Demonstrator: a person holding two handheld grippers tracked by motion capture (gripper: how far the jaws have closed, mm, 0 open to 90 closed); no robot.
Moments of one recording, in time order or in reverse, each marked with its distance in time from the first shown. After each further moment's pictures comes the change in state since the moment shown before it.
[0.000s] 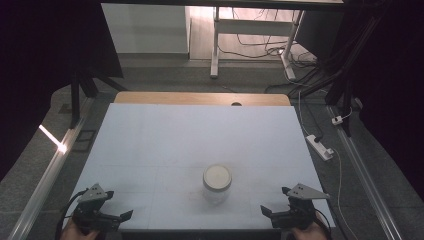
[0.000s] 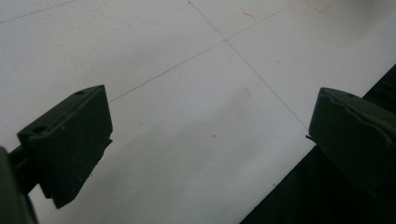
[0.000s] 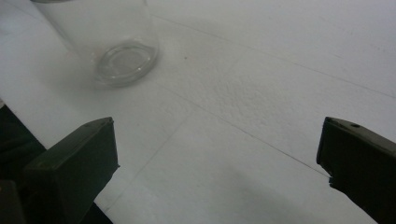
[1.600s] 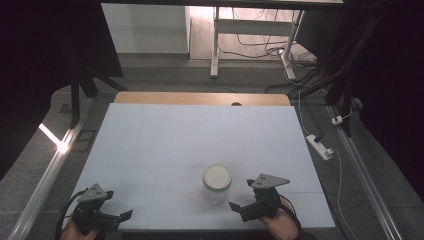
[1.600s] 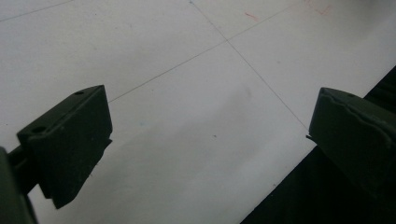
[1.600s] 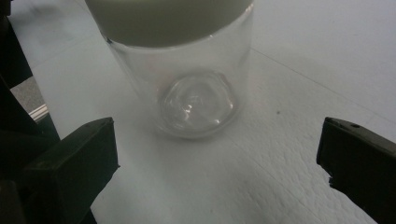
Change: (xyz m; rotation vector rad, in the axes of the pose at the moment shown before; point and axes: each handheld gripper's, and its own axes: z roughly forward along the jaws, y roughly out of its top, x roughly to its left) left arm 0.001 0.000 0.000 0.001 -0.001 -0.008; right arm 0.041 0.036 0.066 0.023 0.195 -0.105
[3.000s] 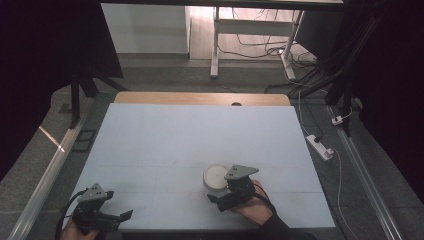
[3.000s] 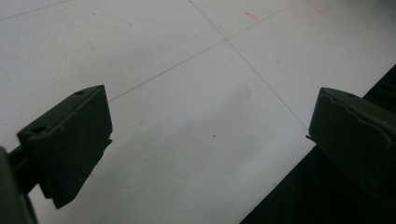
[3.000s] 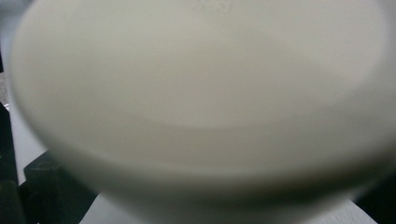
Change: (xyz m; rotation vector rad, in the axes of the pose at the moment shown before) left arm 0.000 0.000 0.000 0.003 -0.005 0.002; right arm 0.011 0.031 0.062 0.023 0.034 -0.120
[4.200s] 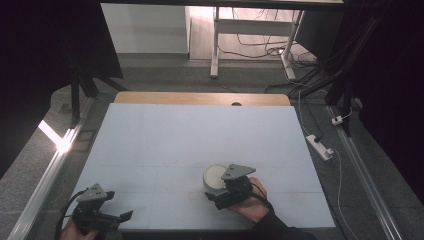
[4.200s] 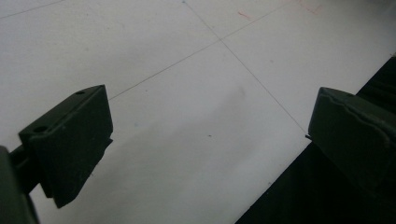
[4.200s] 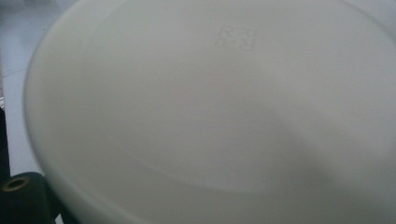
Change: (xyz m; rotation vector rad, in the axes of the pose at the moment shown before) left arm 0.001 0.000 0.000 -0.004 -0.024 0.005; right arm 0.003 0.006 0.003 -0.013 -0.008 -0.056
